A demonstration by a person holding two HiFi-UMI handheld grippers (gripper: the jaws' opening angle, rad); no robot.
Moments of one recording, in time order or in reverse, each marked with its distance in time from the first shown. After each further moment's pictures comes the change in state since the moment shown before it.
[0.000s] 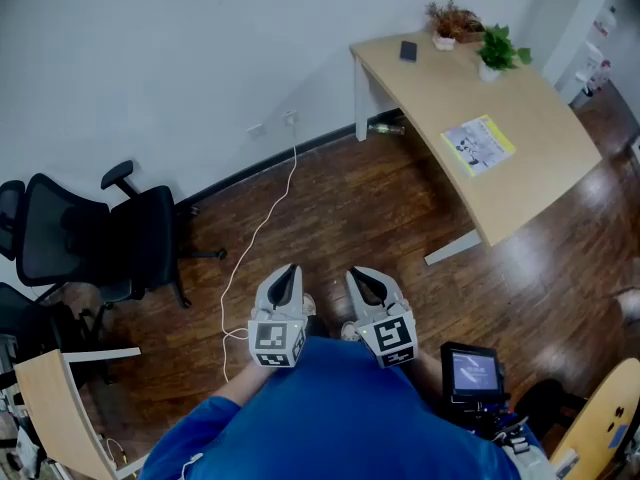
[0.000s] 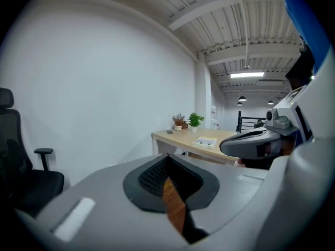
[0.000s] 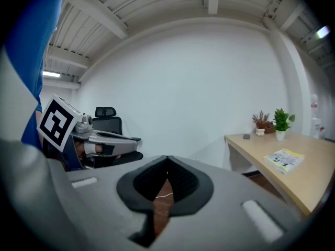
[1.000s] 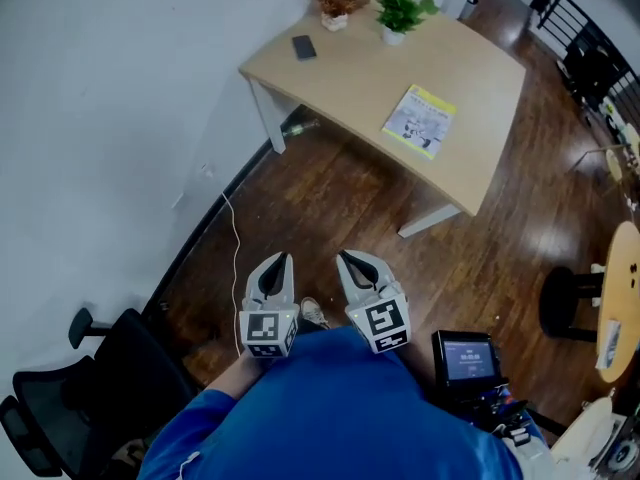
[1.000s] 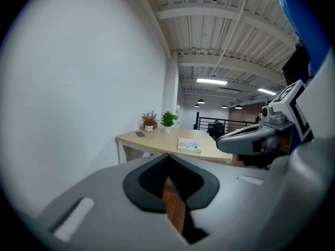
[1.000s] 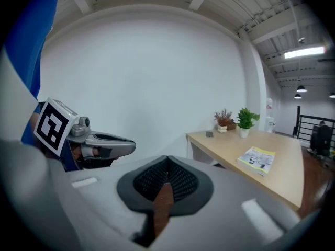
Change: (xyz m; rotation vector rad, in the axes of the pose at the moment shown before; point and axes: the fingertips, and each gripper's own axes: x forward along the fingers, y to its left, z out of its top) left arm 0.234 0.078 0.058 0.081 0.032 -0.525; right arm 0.161 -0.119 0.058 0.128 0.064 -0.490
